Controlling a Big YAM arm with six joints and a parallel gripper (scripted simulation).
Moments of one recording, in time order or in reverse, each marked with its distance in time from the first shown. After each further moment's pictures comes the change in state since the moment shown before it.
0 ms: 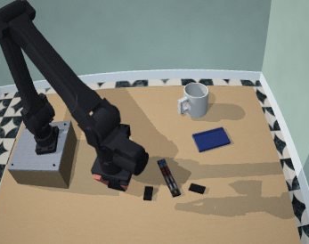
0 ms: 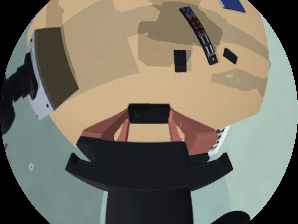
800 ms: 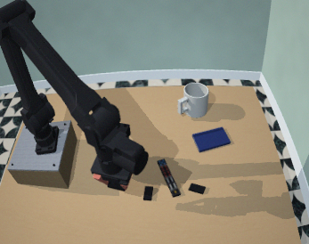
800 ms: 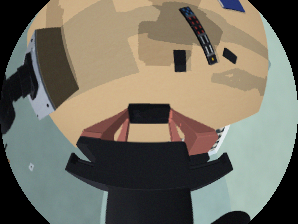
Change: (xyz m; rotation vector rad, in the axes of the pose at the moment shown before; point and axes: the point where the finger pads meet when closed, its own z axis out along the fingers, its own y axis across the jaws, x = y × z) arm 0.000 0.000 -0.002 0.002 0.001 0.001
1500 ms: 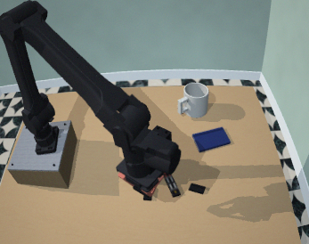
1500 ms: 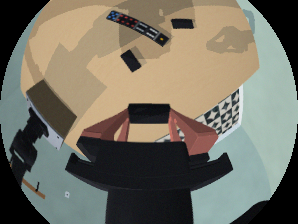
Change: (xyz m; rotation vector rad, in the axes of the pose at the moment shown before) arm 0.005 -0.079 -0.016 0.053 0.011 0.407
